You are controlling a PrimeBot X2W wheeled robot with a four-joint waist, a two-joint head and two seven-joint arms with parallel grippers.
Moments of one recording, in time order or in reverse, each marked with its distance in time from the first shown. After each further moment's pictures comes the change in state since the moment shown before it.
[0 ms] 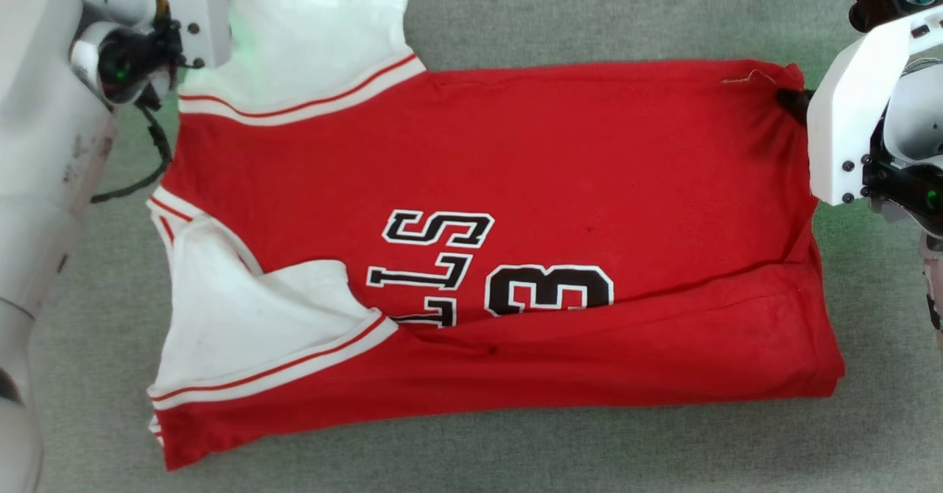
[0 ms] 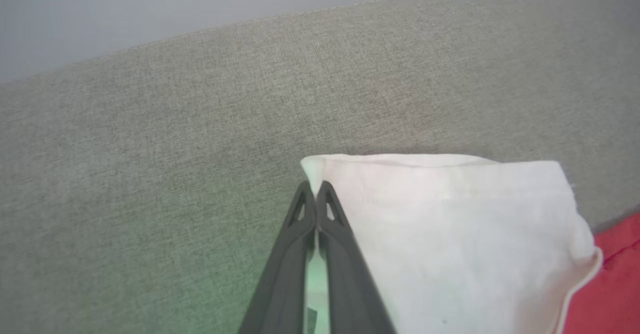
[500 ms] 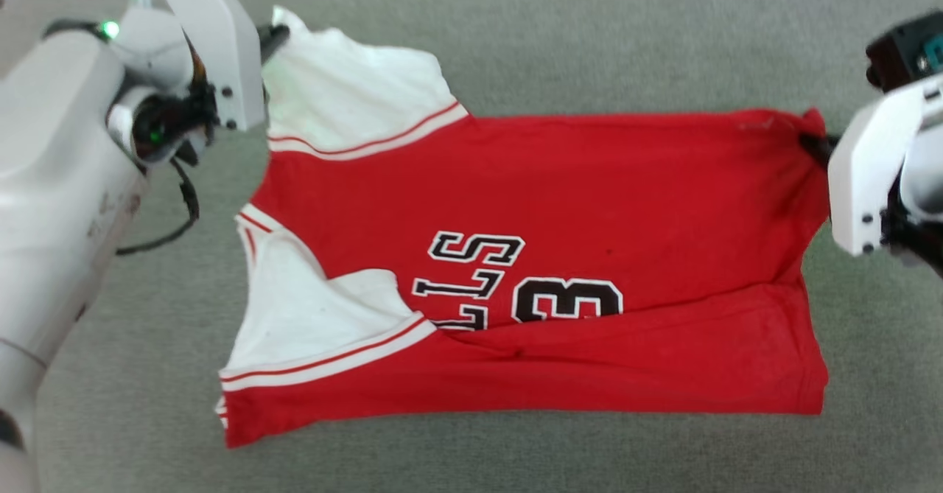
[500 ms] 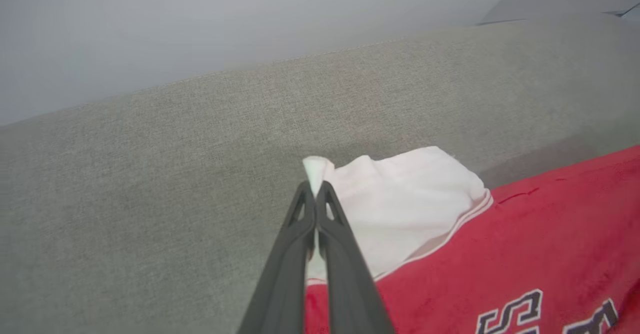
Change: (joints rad) left arm 0.100 0.031 -0.045 -0.114 -0.100 0.000 -0.045; right arm 0.080 -0.120 0.076 0.047 0.055 0.000 -0.173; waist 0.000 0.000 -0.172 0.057
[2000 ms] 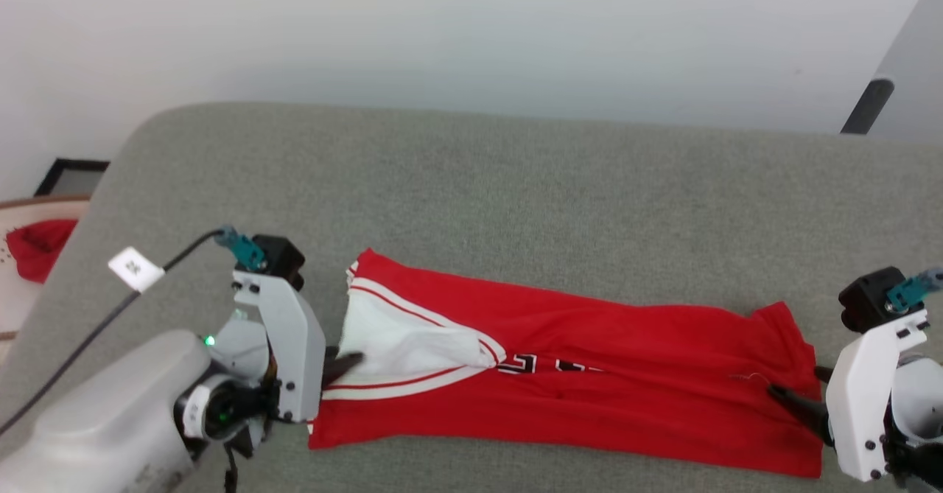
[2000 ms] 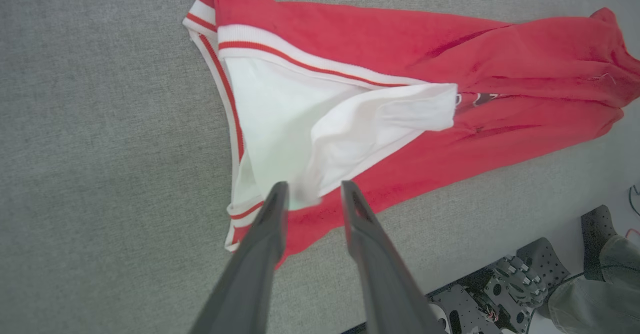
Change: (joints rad) left arm 0.541 0.195 -0.105 -0.511 -0.191 0.200 0.083; right arm 0.535 -0.094 -0.044 -0.241 0.157 0.000 0.082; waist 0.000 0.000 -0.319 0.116
